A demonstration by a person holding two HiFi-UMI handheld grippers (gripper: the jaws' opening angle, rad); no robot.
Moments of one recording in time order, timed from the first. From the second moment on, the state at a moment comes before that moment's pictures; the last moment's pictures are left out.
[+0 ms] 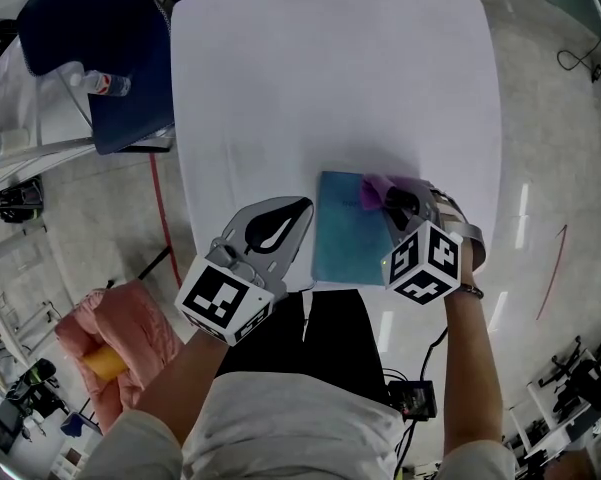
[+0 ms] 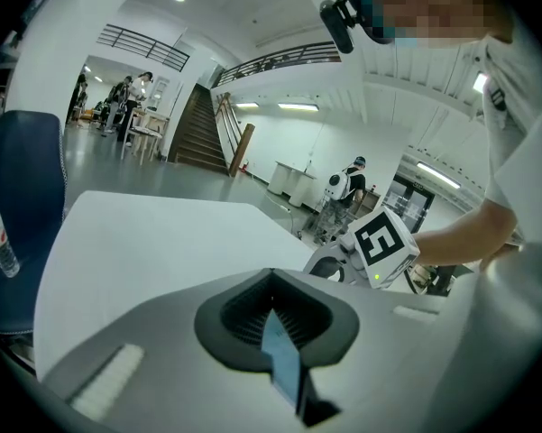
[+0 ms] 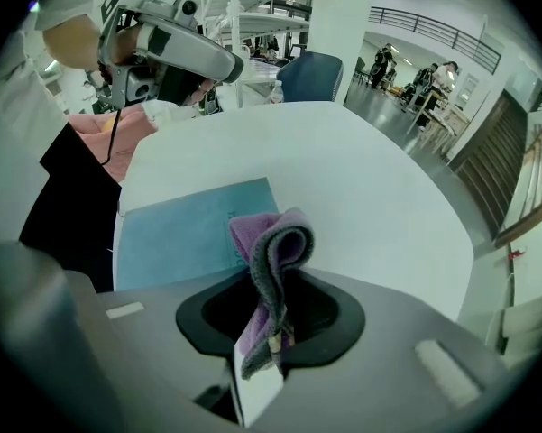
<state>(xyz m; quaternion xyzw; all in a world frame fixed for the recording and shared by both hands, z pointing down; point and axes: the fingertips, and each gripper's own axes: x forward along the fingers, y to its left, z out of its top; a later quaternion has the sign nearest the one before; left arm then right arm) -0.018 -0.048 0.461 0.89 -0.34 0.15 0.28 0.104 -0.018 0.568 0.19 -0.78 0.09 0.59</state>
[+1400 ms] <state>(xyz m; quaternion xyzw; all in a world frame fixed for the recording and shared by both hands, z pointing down) -0.008 -0.011 0.460 0.90 -0.32 0.16 0.27 0.088 0.085 0.570 0.16 -0.79 0.14 0.58</state>
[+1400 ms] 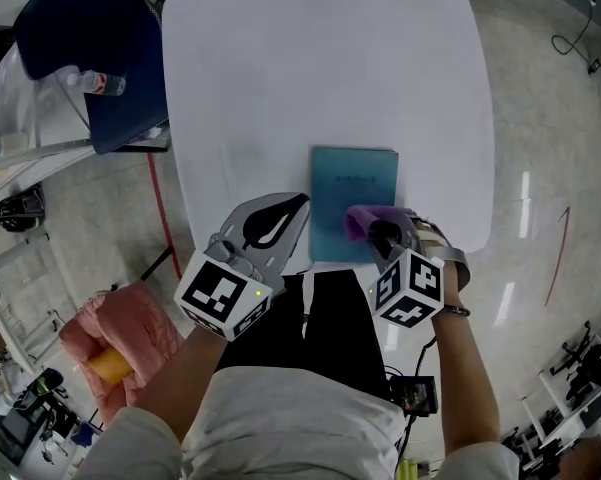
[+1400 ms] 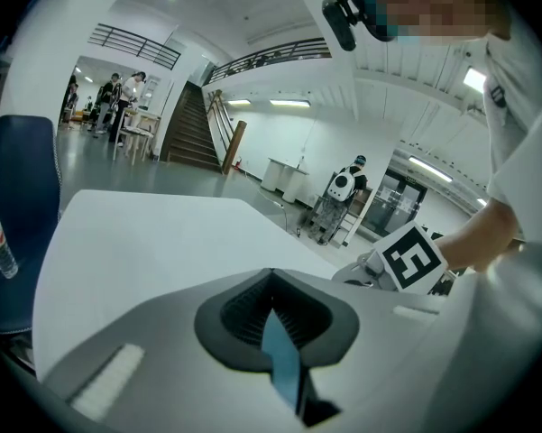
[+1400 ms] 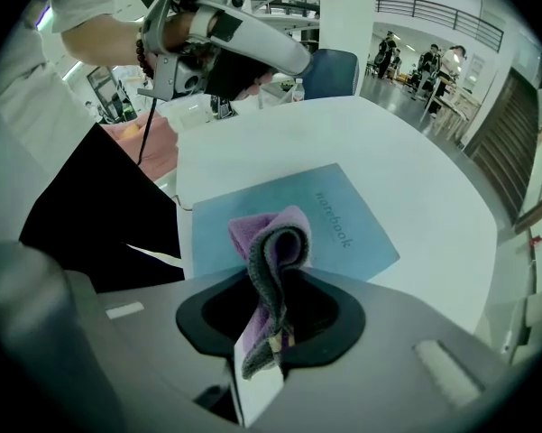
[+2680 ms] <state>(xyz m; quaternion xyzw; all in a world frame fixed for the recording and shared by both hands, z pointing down) 0.002 0.006 0.456 0.90 -0.30 0.16 0.26 0.071 0.164 0.568 0.13 -0.78 0.20 0.58</state>
